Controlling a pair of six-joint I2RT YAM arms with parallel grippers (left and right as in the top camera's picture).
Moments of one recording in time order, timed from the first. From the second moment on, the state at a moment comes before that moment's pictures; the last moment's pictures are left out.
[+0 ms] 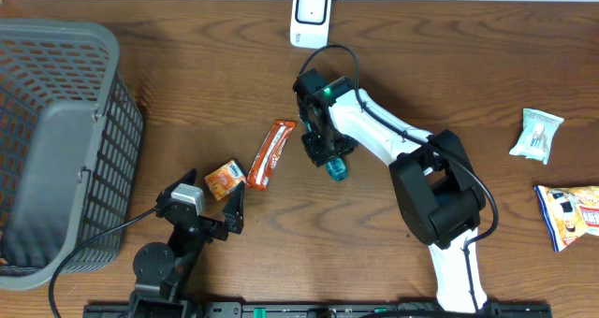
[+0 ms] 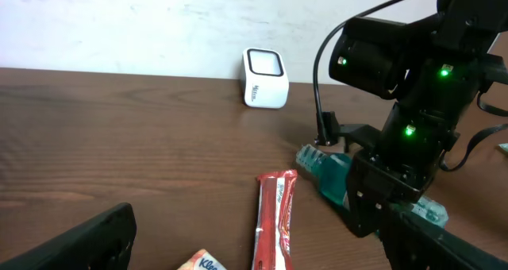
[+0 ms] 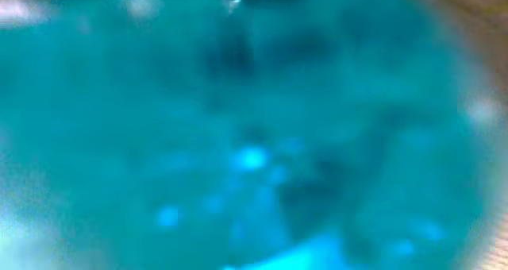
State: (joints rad) left arm -0.14 0.03 0.02 -0.10 0.21 -0.17; right arm 0.59 2.21 1.64 -1.03 -0.07 0.17
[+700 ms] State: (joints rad) left arm -0.14 0.03 0.02 -0.10 0.21 -0.17; right arm 0.59 2.23 1.85 -1.24 -0.08 0.19
